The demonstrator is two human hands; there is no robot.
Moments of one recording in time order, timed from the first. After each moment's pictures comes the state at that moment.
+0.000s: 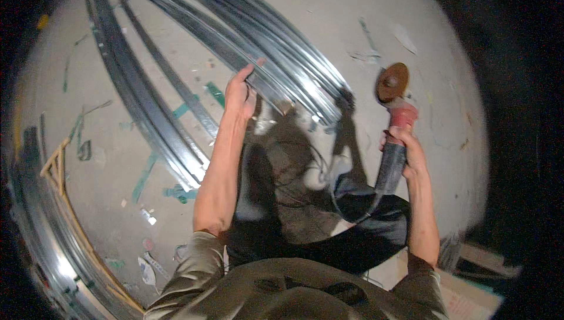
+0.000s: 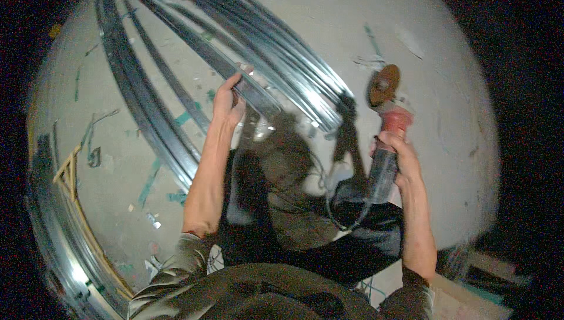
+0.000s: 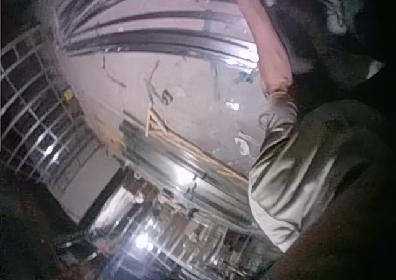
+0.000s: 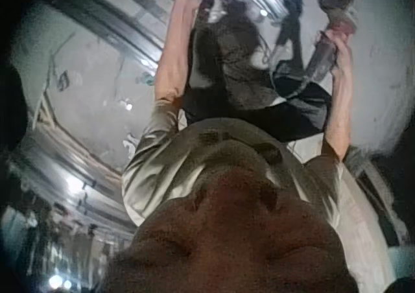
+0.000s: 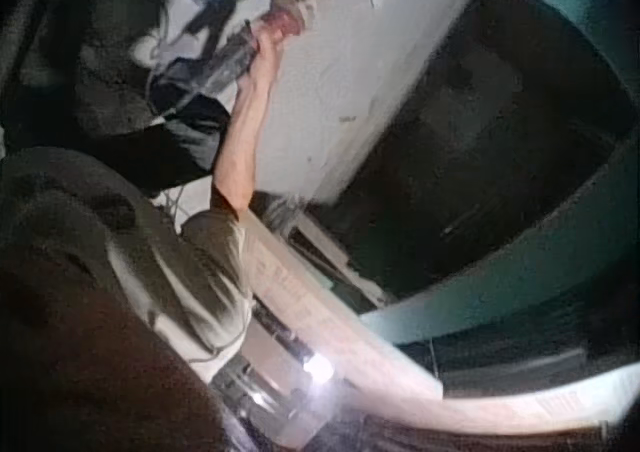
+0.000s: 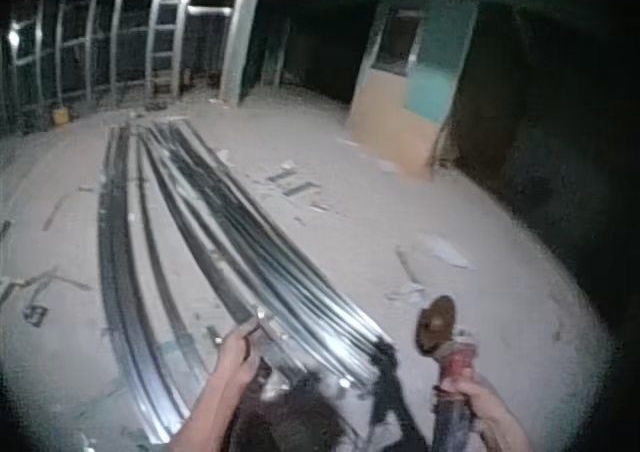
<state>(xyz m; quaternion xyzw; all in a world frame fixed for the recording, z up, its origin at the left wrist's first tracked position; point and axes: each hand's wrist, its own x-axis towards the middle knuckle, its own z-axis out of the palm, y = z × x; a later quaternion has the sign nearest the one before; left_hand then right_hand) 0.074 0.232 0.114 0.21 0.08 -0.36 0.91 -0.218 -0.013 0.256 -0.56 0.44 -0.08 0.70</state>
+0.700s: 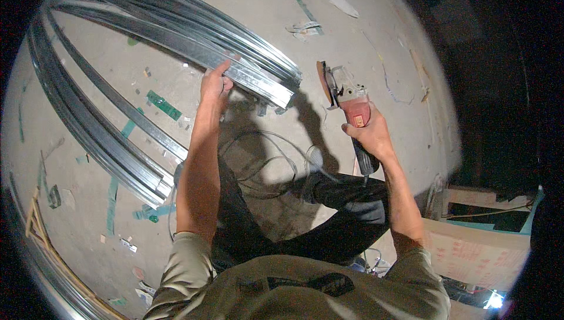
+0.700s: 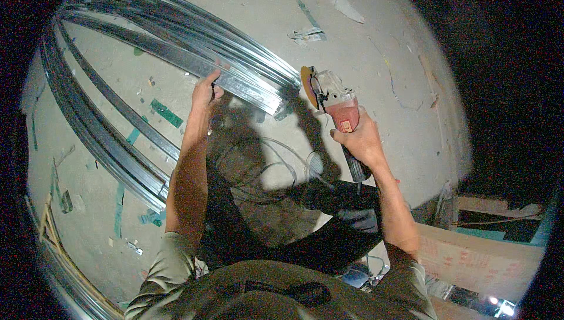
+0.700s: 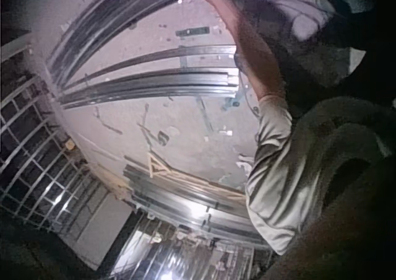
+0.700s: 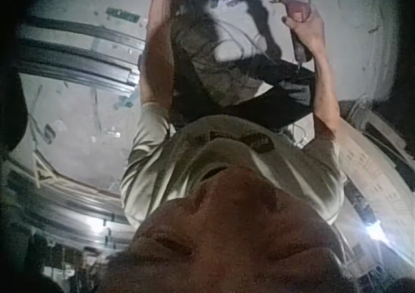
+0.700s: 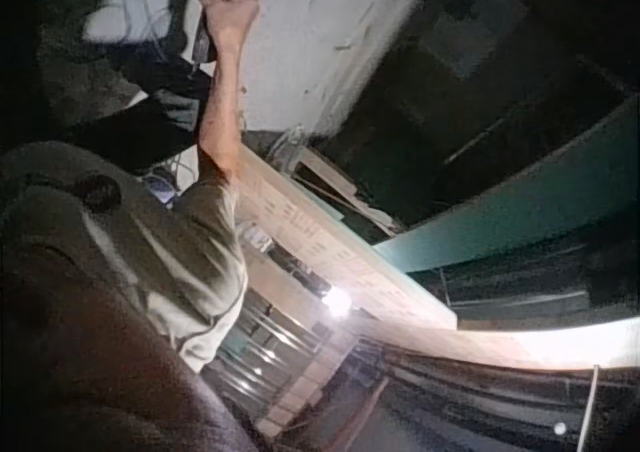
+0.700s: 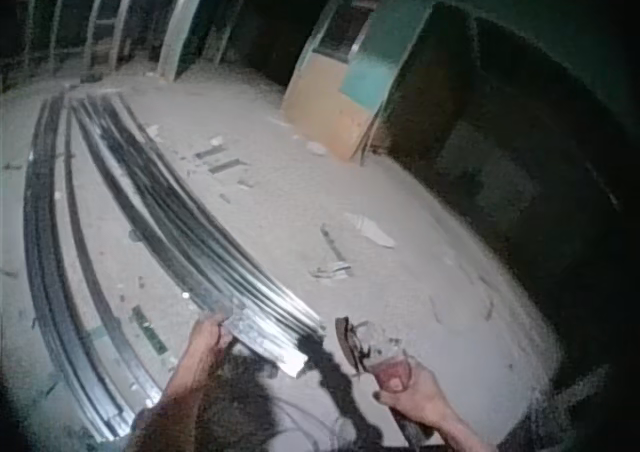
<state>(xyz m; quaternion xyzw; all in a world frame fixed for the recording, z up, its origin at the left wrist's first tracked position) 0.053 0.140 0.027 0.38 0.03 -0.38 0.84 -0.260 -0.006 0.254 -0.88 0.42 -0.03 0.23</state>
